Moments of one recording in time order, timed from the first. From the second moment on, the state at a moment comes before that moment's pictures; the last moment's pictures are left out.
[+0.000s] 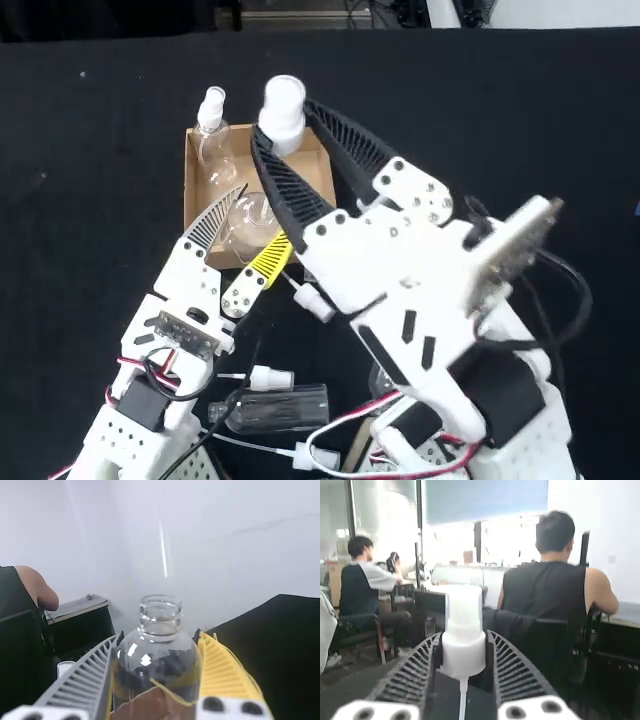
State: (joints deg) left arm 21.9 -103.3 96.2 0.0 -16.2; right arm -36.2 -62.4 26.2 32.0 -1.5
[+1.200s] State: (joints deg) left arm 21.9 -103.3 96.2 0.0 -16.2; right arm -36.4 -63.1 36.2 33.0 2.6
